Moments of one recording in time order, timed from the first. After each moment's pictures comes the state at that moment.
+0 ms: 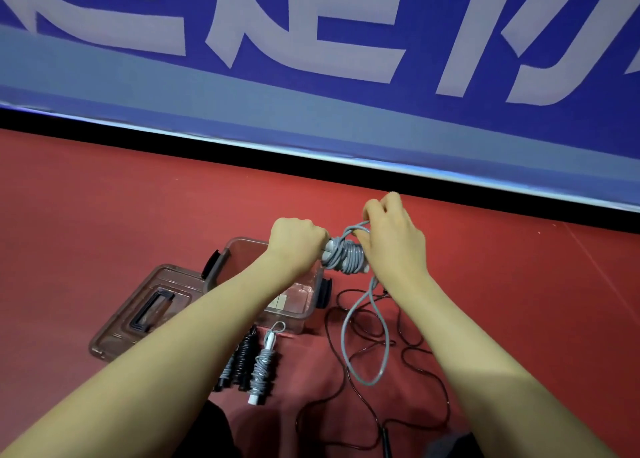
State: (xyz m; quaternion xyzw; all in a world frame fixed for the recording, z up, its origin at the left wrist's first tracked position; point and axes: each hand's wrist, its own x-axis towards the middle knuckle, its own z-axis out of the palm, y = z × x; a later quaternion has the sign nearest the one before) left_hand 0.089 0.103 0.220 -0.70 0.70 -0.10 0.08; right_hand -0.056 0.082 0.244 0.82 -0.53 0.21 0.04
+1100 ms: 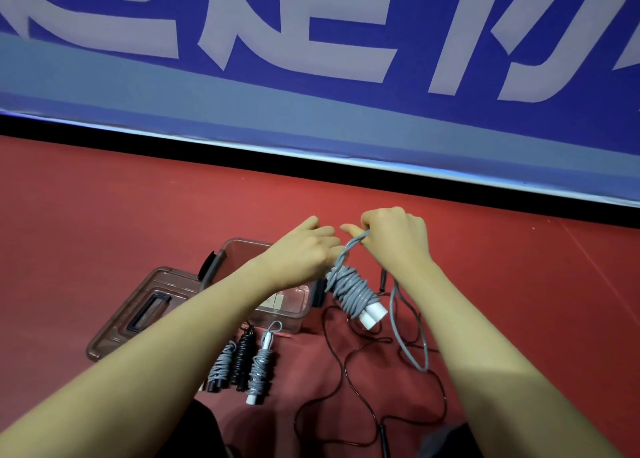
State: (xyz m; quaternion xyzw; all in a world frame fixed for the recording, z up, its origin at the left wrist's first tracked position) left_hand 0.094 0.104 0.207 -0.40 0.89 -0.20 -0.12; right_hand -0.070 0.067 0.251 0.85 -0.52 0.09 0.03
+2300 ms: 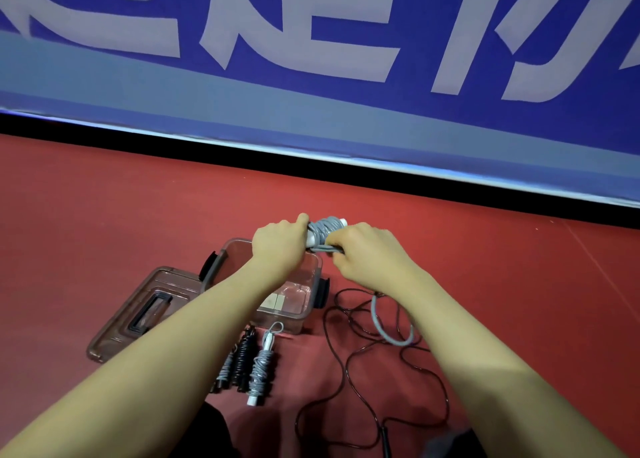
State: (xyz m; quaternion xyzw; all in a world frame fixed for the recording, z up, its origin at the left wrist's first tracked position) left_hand 0.101 0.095 0.200 -0.77 0.63 -0.05 0.00; right_hand -0.048 0.089 0.252 0.92 -0.39 0.04 -0.05
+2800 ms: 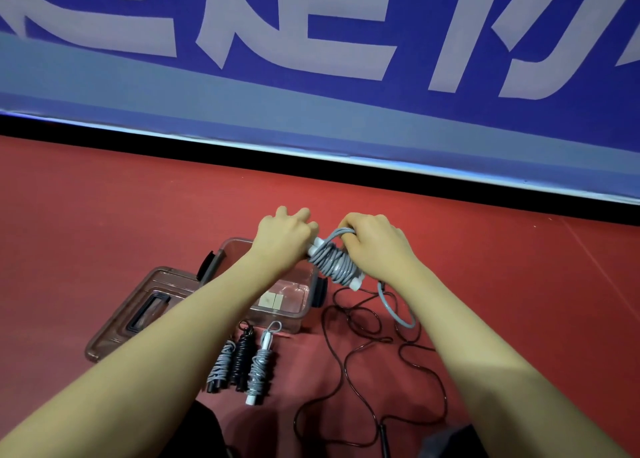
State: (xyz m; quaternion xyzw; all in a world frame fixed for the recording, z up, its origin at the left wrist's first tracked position) left_hand 0.098 0.097 0.209 -0.67 0.73 -0.13 0.00; right_hand -0.058 0.075 0.244 0.87 -0.47 0.11 -0.12
